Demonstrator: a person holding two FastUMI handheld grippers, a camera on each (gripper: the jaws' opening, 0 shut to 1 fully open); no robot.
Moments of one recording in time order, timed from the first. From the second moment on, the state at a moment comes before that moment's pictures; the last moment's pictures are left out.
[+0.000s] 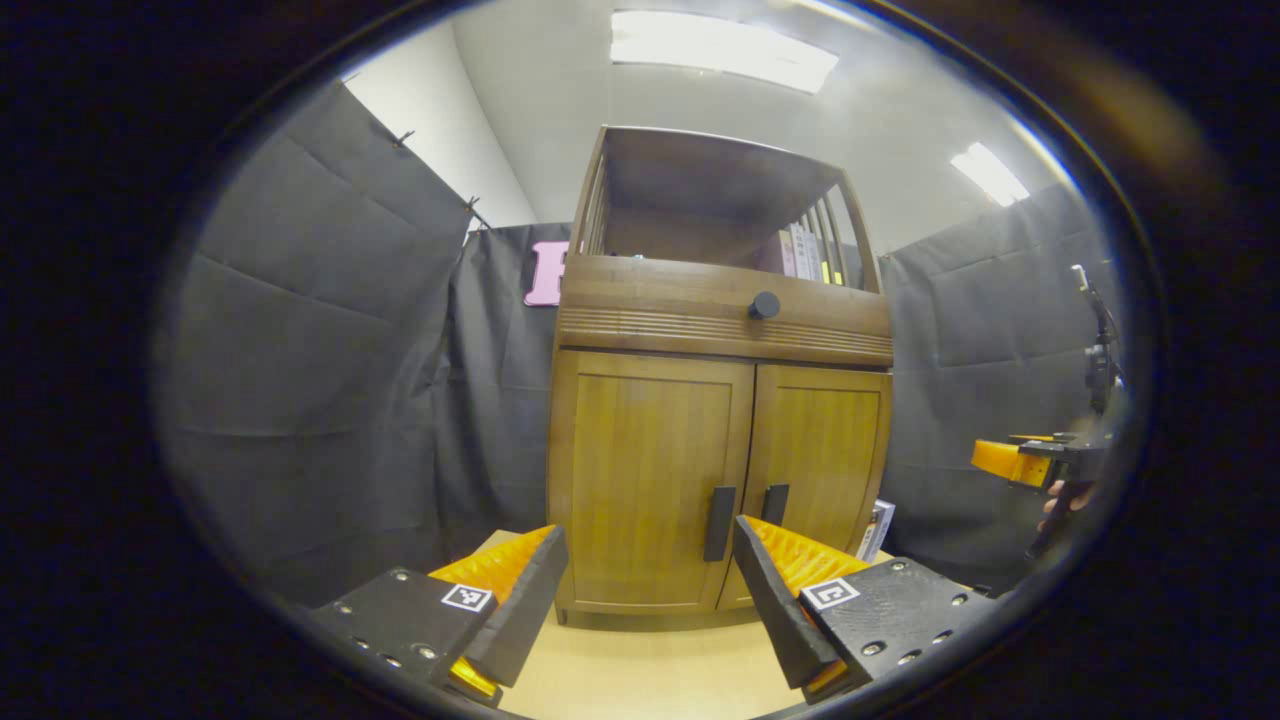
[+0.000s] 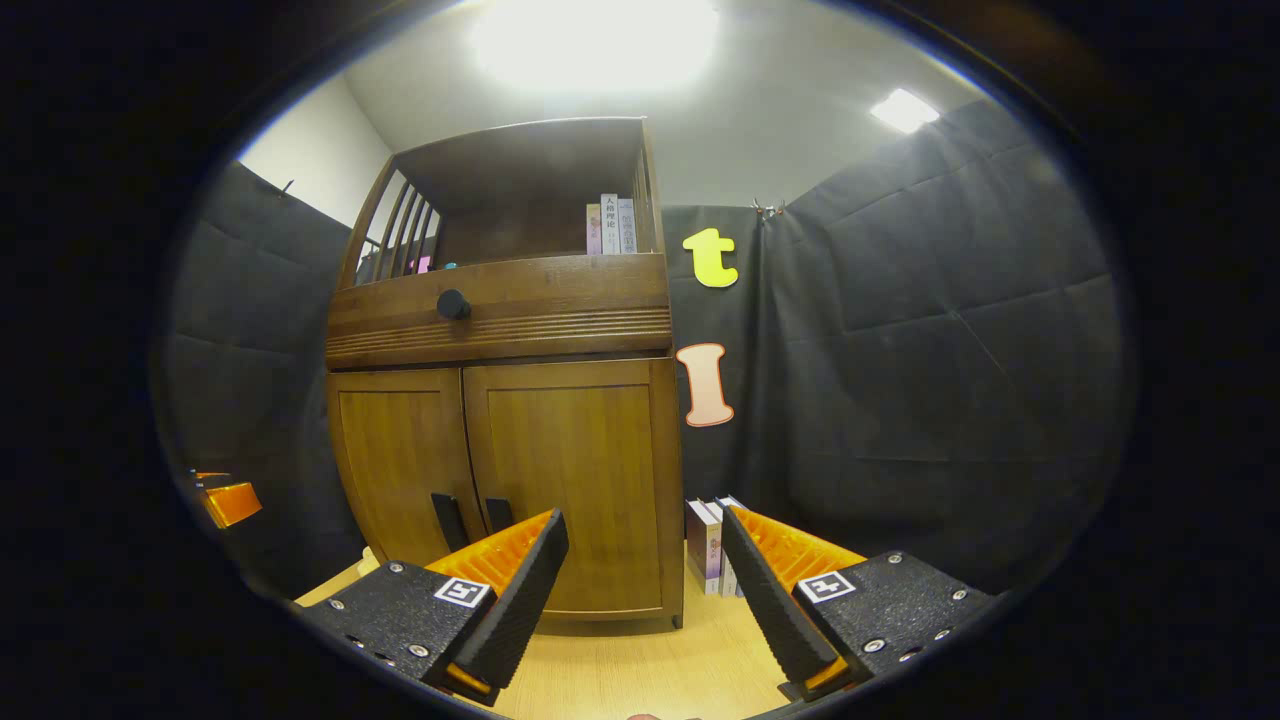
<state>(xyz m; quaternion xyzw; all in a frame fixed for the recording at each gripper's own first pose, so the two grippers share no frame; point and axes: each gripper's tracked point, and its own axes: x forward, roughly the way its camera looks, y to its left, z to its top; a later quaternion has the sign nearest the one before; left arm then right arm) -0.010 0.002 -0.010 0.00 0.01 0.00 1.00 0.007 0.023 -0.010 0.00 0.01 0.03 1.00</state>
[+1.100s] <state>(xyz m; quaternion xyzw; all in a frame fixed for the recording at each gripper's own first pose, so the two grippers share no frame) -0.029 0.020 -0.029 -0.03 0.06 0.08 0.99 0.106 0.148 -0.047 0.00 0.05 0.13 0.99</state>
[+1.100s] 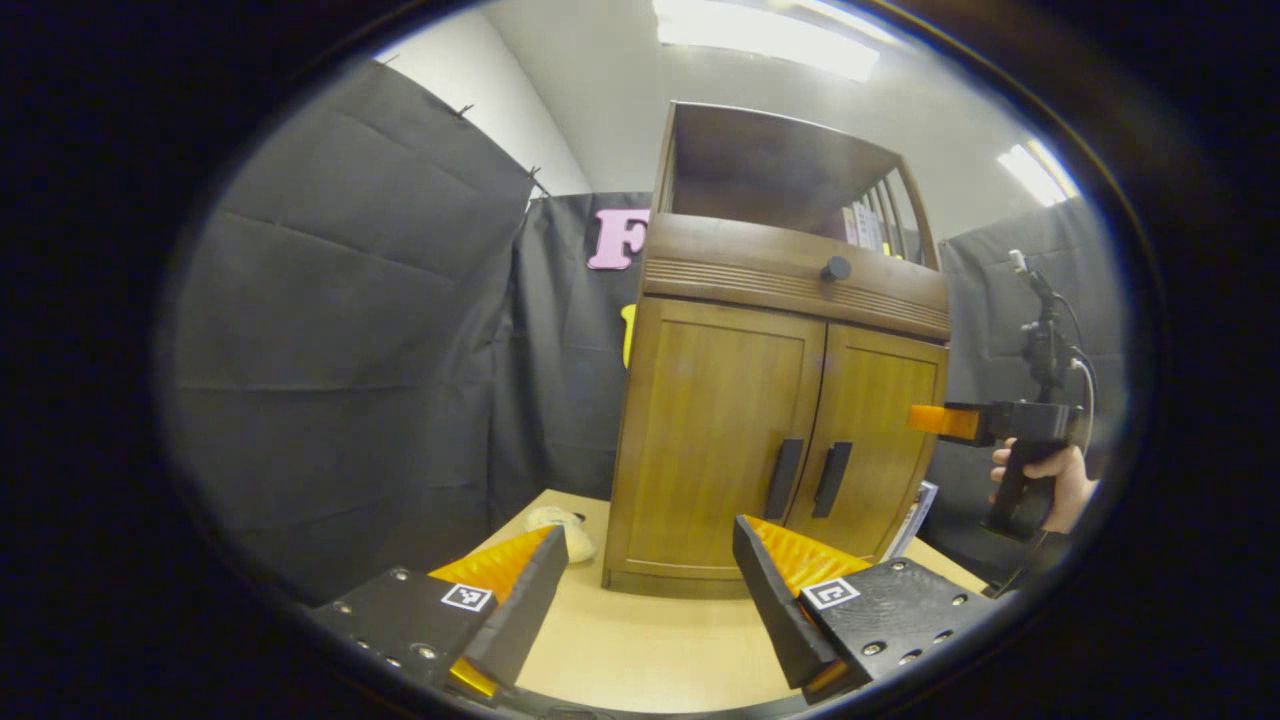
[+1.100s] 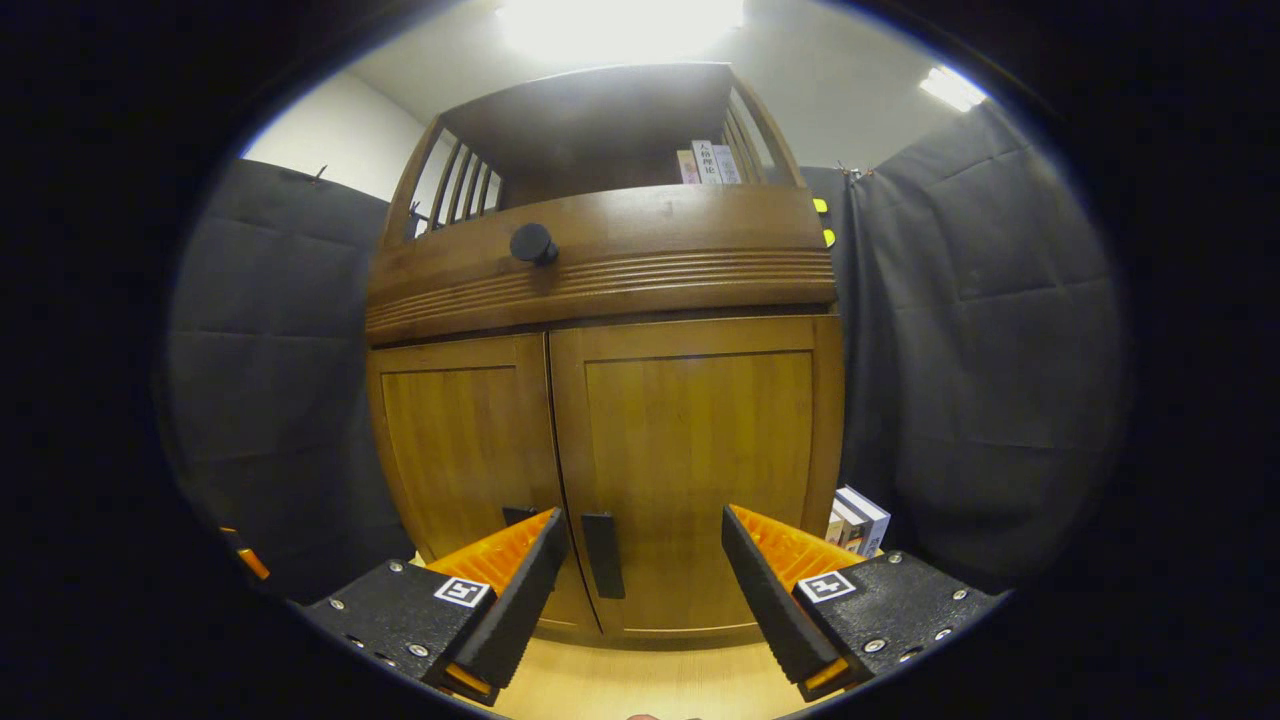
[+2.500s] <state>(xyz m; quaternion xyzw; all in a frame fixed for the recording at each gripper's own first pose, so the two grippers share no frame) -0.031 0.026 -0.040 -0.03 0.12 0.11 0.99 0.209 0.227 -0.155 -0.02 0.15 0.13 0.98</state>
